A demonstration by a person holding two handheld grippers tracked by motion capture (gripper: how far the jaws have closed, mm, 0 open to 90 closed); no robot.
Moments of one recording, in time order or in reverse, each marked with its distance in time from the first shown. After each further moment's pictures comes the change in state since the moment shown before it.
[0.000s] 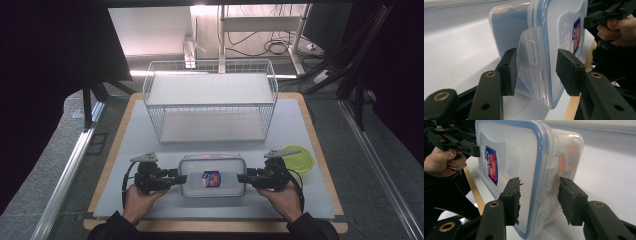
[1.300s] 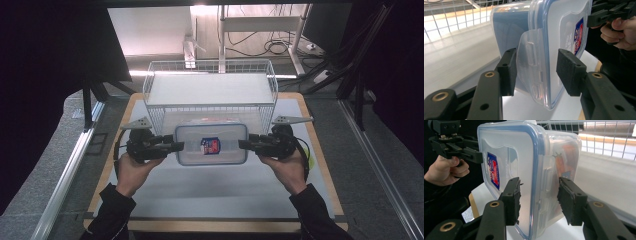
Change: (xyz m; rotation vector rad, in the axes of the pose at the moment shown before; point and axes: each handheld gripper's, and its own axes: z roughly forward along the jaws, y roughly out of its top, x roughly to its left) left arm -0.022 0.098 -0.040 -0.094 0.087 0.138; right arm 0.014 0.090 -0.034 -0.163 0.005 -0.106
